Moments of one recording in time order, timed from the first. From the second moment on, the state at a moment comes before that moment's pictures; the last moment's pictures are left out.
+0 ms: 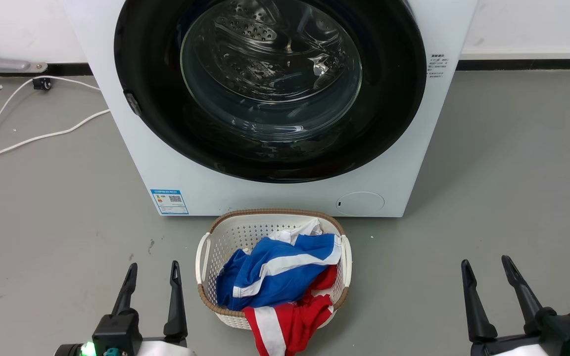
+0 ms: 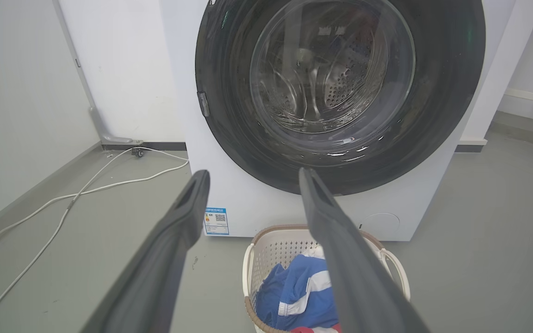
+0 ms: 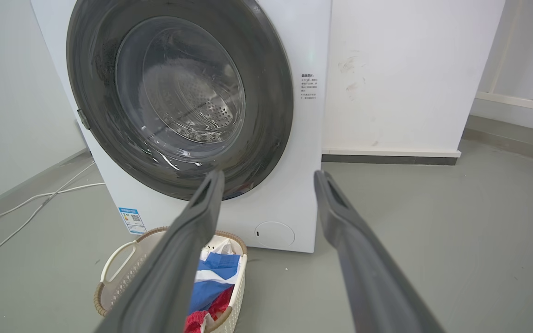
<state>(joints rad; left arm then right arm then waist) 0.09 0.05 -0.05 0.07 -0.08 0.06 -0.26 0.14 -0.05 -0.01 0.00 0.08 0.13 -0.26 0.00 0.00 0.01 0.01</state>
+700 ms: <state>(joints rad) 0.09 0.05 -0.04 0.08 -0.08 0.05 -0.26 0.13 -0.05 0.05 0.05 1.11 0.13 -0.26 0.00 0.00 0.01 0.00</state>
